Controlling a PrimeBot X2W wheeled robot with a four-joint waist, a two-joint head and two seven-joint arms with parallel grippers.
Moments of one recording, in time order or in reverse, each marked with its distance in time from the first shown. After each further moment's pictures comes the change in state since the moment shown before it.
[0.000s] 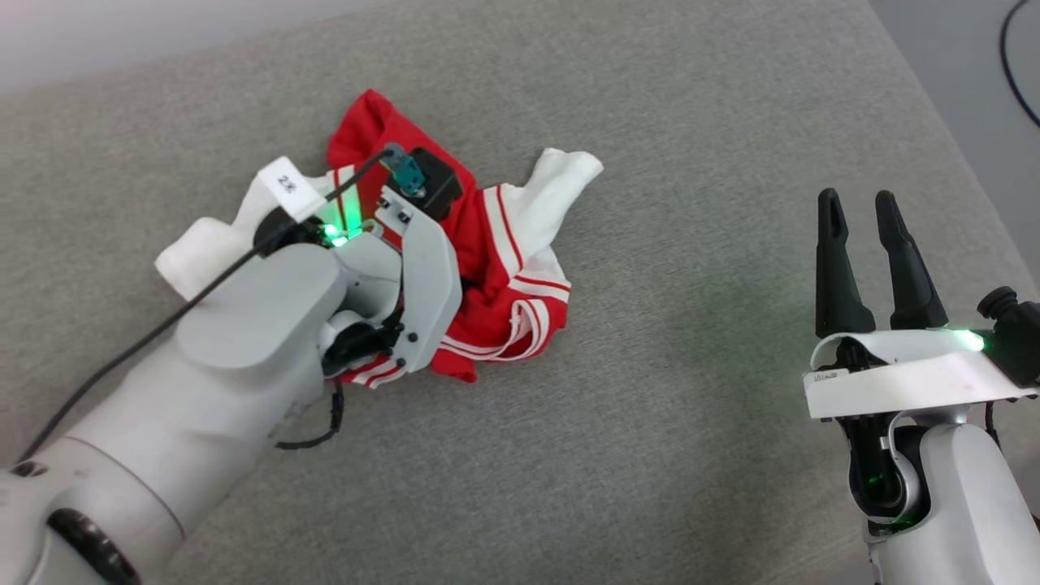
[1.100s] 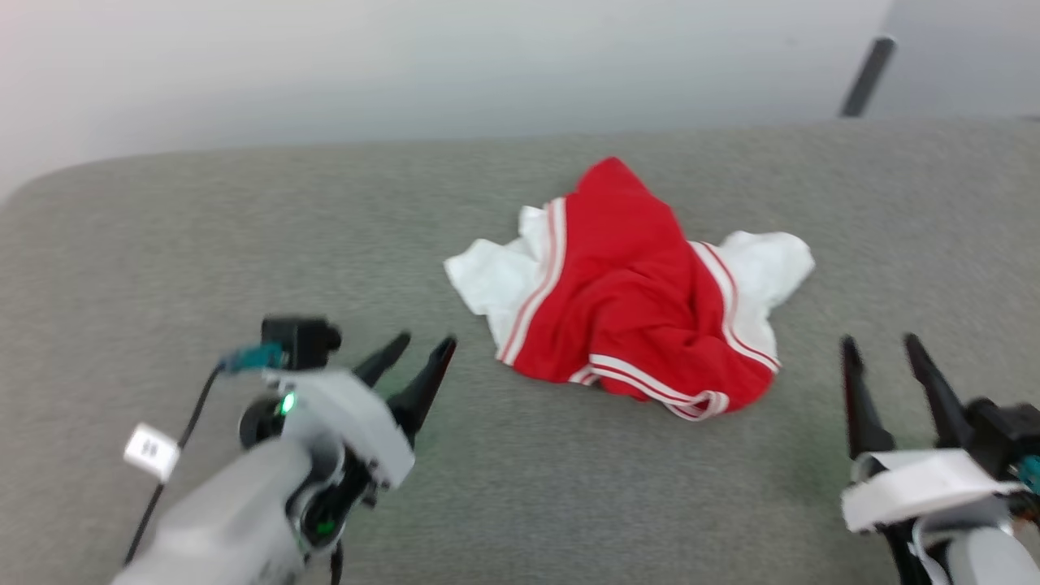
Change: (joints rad) left arm 0.368 0.039 0.138 -0.063 -0.298 0.014 -0.702; right arm 0.162 -0.064 -0.070 0.138 -0.263 0.000 0.000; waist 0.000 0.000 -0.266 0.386
